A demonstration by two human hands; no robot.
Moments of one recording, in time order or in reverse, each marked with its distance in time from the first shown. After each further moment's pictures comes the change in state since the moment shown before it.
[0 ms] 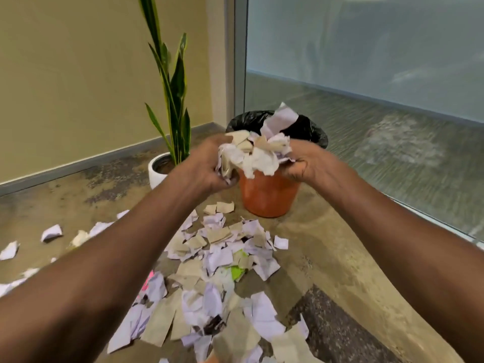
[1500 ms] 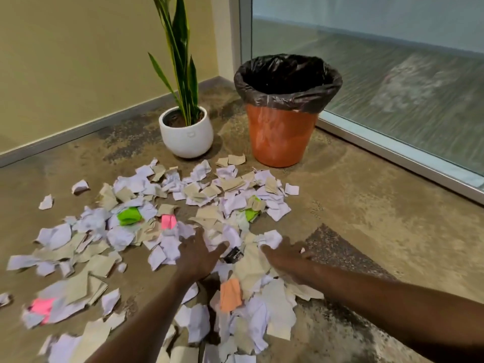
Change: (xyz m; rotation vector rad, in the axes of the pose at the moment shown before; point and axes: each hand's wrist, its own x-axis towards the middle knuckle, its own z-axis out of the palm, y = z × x) left_hand -0.036 -0.249 -0.222 1.448 0.462 -0.065; right_hand -0.067 0.312 -0.061 -1.238 0.335 0.542
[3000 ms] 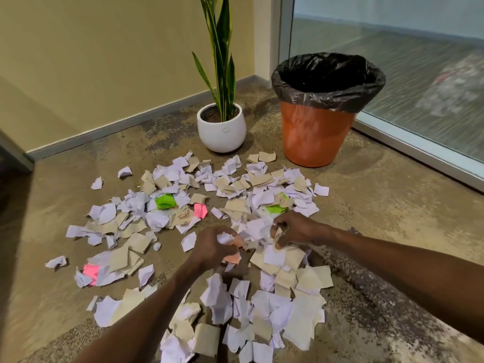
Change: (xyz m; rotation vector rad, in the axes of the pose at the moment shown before) left_hand -0.043 -0.017 -0.046 -0.312 0.035 0.206; right_hand 0.015 -0.038 -0.044 -0.121 -0.265 -0.878
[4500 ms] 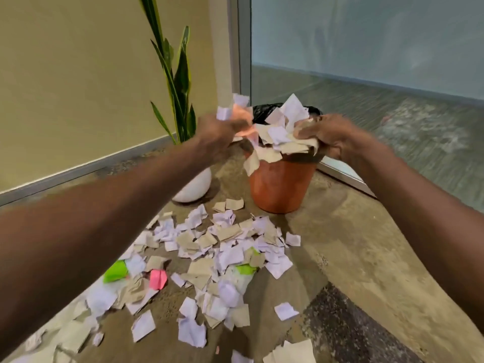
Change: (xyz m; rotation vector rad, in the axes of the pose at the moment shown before) left_hand 0.175 0.308 -0.085 -0.664 0.105 0.224; right_hand -0.004 -0.068 -0.296 0.840 0.750 -0.025
